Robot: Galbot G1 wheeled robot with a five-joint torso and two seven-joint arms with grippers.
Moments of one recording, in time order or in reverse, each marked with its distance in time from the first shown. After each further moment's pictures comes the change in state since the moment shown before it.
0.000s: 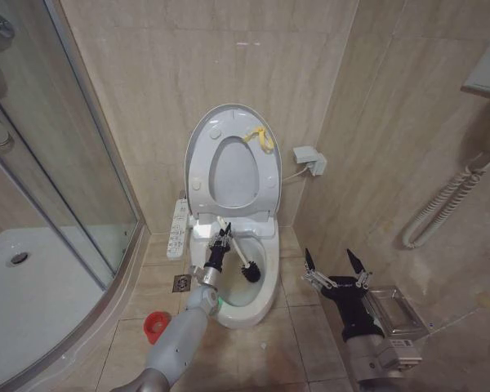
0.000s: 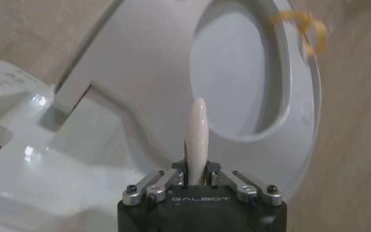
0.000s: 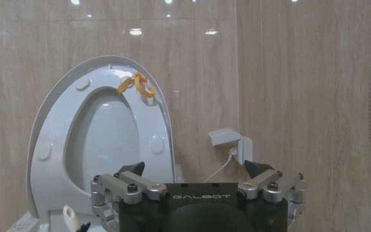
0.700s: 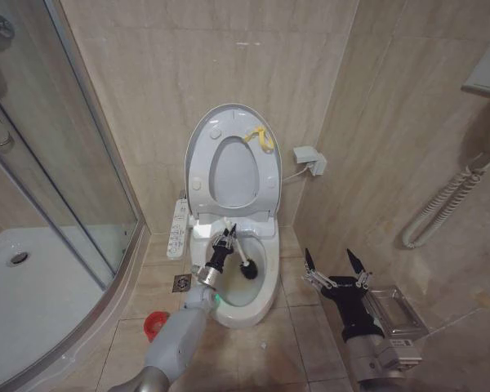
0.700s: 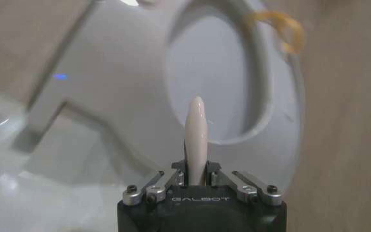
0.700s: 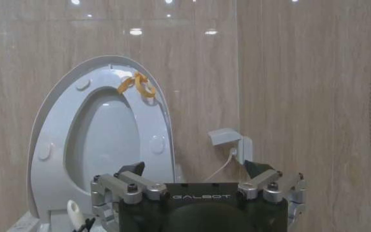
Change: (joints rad) left arm -0.001 -0.019 -0.008 -0.021 0.067 -0.040 -0.033; right arm 0.000 0.000 0.000 0.000 0.000 0.000 0.000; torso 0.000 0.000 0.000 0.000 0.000
